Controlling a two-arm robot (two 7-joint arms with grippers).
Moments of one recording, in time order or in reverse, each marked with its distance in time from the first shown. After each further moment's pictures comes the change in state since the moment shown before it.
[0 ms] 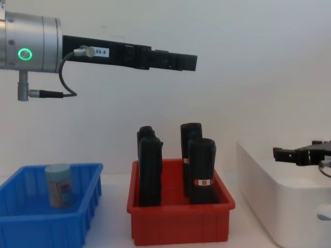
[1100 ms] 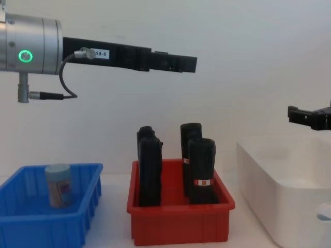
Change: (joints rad) left arm 0.005 0.000 0.001 -0.001 0.001 -0.003 0.009; right arm -0.089 0.031 0.022 -0.168 0.015 -0.138 -0.074
